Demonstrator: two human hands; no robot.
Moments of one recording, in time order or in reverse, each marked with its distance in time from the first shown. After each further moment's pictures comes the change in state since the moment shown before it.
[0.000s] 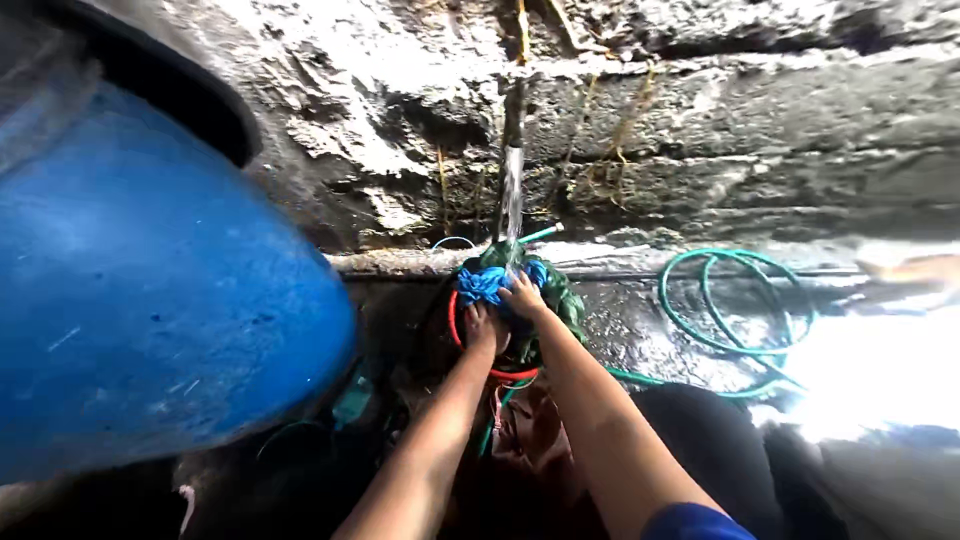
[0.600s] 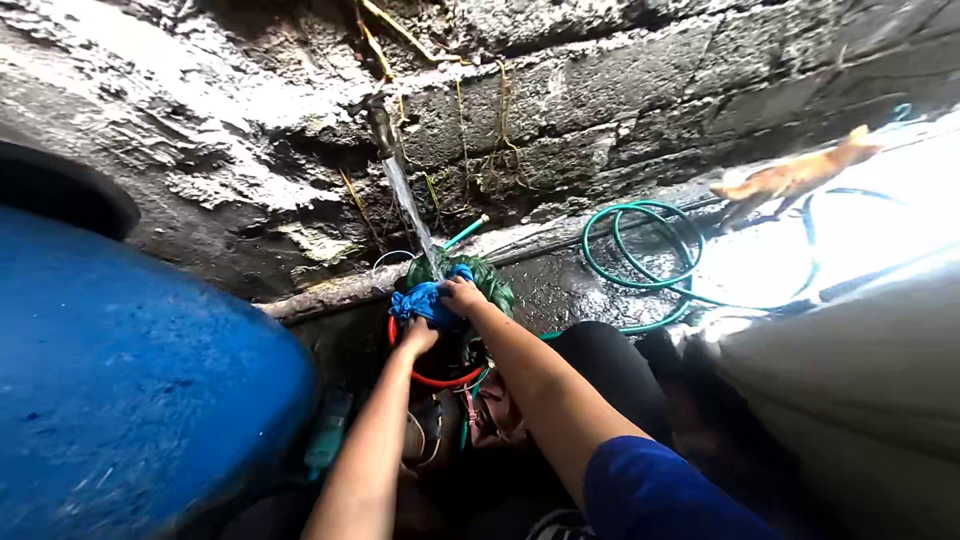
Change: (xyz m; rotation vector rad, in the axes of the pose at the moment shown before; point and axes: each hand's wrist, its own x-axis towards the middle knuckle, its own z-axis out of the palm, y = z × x) left_hand -0.010 -0.033 -0.038 -0.297 -0.190 -0.016; right_hand -0.029 0.000 -0.005 0.050 0.001 -0.102
